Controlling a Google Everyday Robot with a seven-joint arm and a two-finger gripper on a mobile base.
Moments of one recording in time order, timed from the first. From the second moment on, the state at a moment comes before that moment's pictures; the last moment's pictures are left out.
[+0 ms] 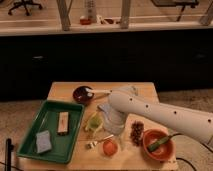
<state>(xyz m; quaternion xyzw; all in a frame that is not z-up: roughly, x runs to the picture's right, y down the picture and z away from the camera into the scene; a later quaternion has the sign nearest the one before) 0.017 0.246 0.659 -0.34 -0.35 -0.44 0.75</state>
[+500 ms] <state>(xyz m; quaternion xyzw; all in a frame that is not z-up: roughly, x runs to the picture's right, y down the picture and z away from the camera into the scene) 0.021 0.246 0.657 -0.34 -0.36 -0.45 0.75</state>
